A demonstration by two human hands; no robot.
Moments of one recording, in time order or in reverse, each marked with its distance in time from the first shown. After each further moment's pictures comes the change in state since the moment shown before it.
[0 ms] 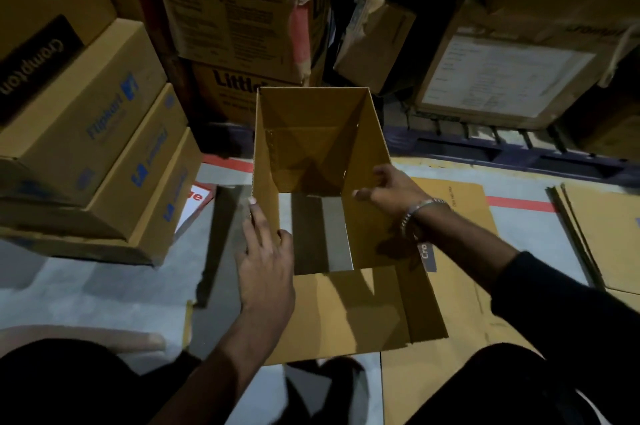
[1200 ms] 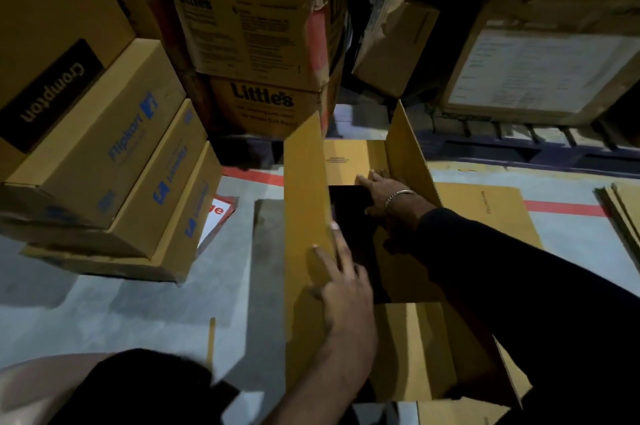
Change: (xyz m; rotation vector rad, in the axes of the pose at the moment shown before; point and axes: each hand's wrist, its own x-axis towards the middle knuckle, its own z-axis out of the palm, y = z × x) left_hand 0.016 0.077 0.013 -0.002 -0.188 0.246; right_hand 0.166 0.022 0.065 -1.000 -0.207 -0.219
